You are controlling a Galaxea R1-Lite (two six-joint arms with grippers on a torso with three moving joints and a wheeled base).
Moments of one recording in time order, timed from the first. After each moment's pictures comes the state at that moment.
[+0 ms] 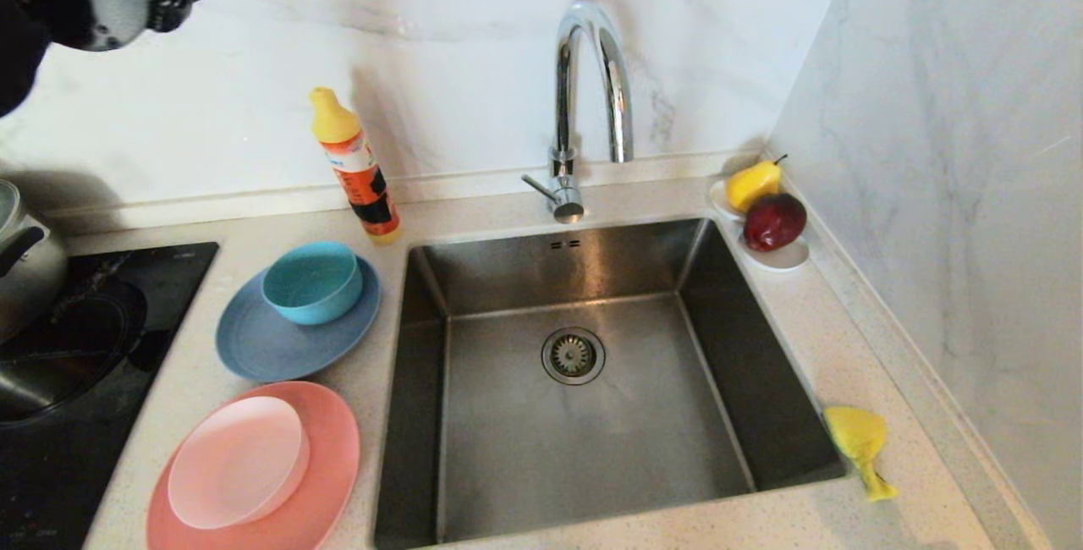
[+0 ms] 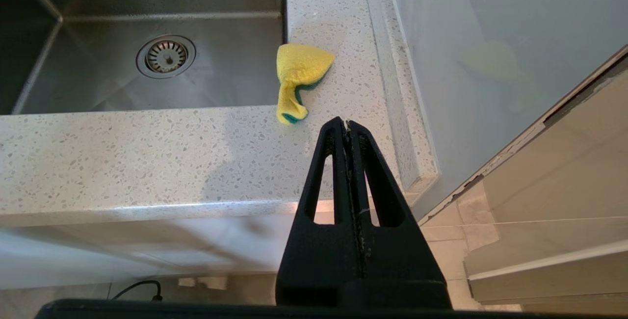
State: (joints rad) left arm -0.28 1.69 -1.73 -0.29 0.65 -0.08; right arm 0.01 0.00 0.00 0.00 0.00 0.00
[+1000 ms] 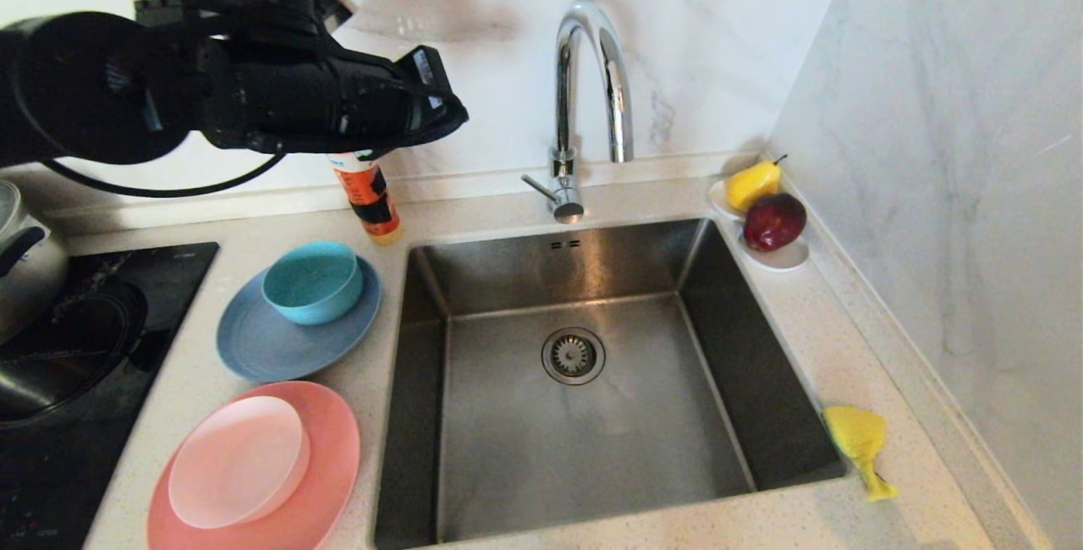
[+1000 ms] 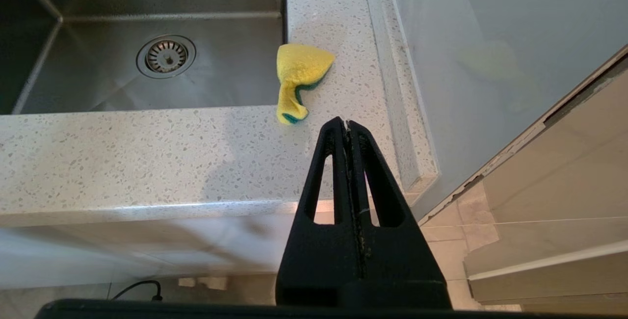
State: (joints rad) left arm -0.42 1.83 -1.75 0.08 -0.05 -0.43; right arm 0.01 0.00 0.00 0.00 0.00 0.00
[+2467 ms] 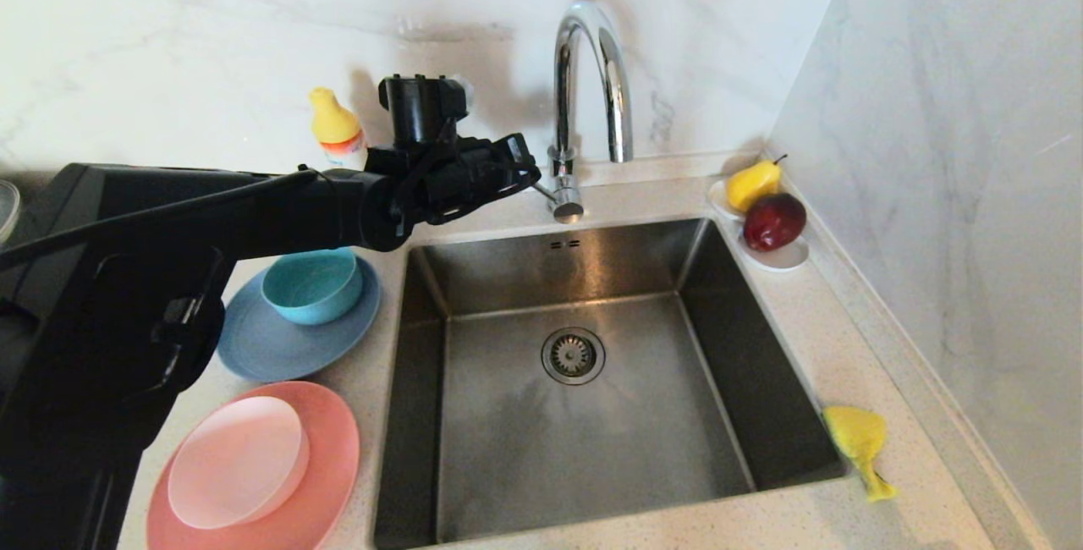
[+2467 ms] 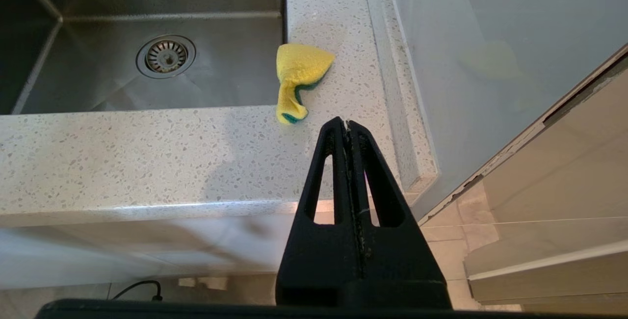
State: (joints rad) left arm -0.41 2.26 -1.93 -0.26 -0.10 -0.43; right arm 0.01 0.00 0.00 0.00 0.00 0.00
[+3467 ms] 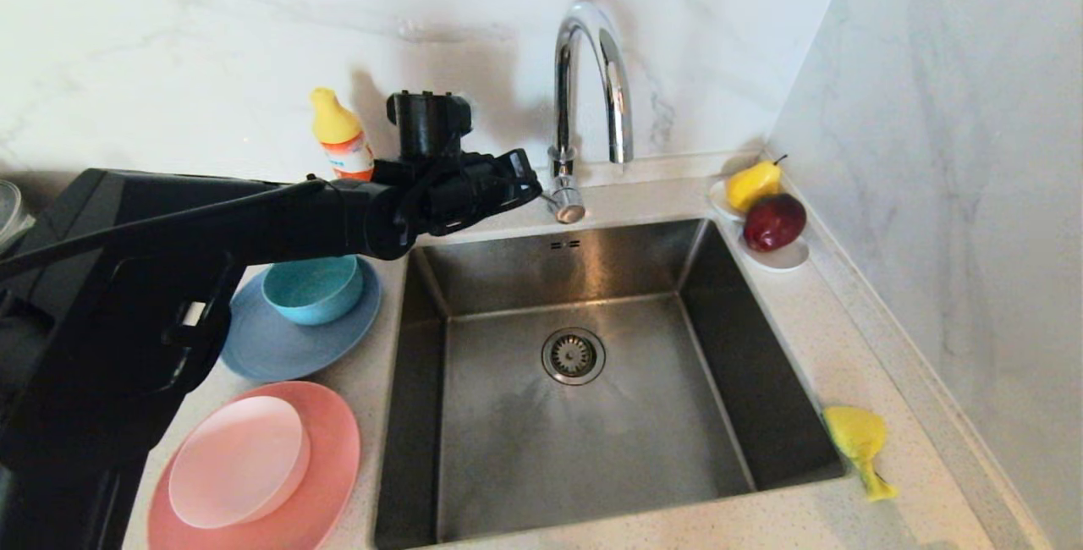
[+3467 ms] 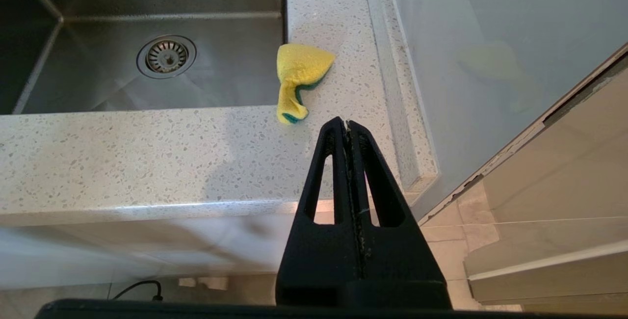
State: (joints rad) left arm -0.41 2.27 -1.90 -0.24 -0.11 -0.43; right arm 0.01 0.00 0.00 0.00 0.00 0.00
